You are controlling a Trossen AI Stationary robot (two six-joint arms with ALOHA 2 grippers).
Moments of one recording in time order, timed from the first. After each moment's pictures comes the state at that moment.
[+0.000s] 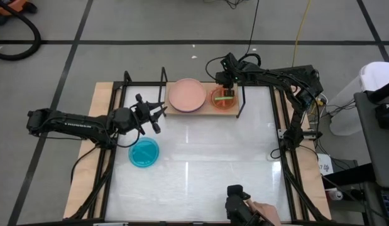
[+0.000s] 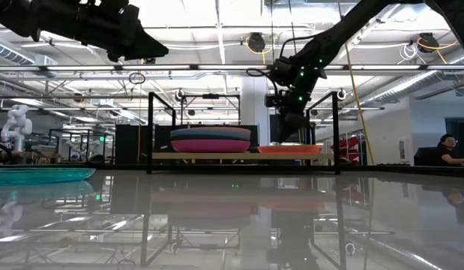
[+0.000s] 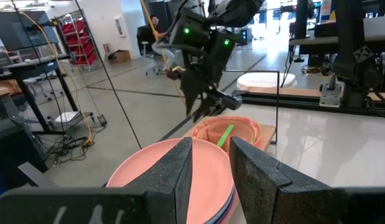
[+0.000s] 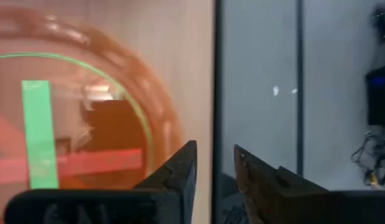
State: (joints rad) left arm 0.06 0.89 0.42 0.42 -0.50 0.12; right arm -0.78 1.85 1.35 -0.51 0.00 -0.85
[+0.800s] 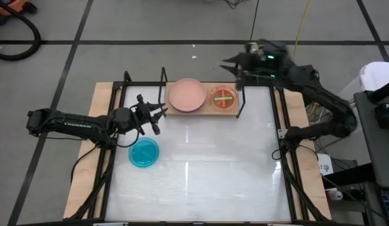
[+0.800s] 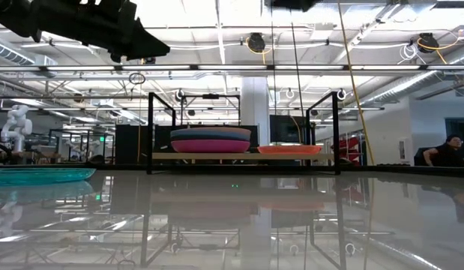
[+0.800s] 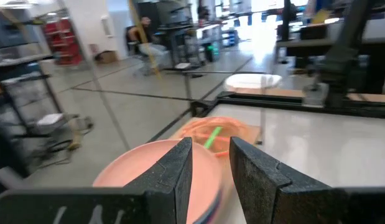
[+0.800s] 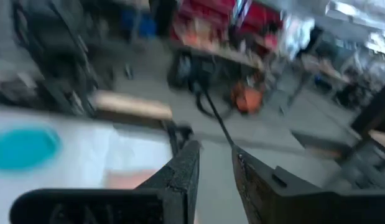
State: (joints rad) left arm 0.06 0.89 0.42 0.42 -0.45 0.11; right arm -0.63 1.26 1.35 -0.27 -0.33 -0.43
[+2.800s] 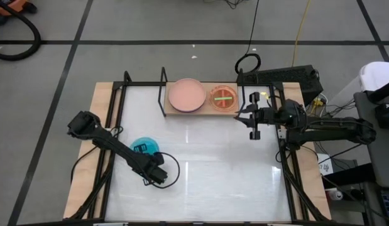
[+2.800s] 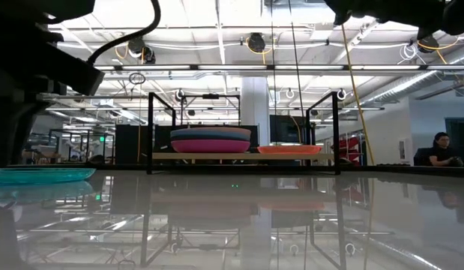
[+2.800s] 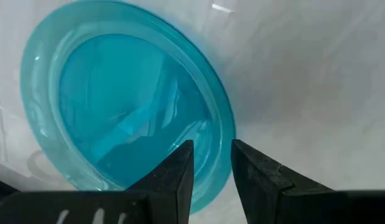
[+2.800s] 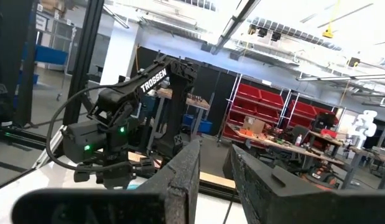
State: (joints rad) left arm -0.53 1.73 1.05 -1.09 -0.09 -0.88; right arm -0.21 0.75 0.41 0.58 -0.26 -0.22
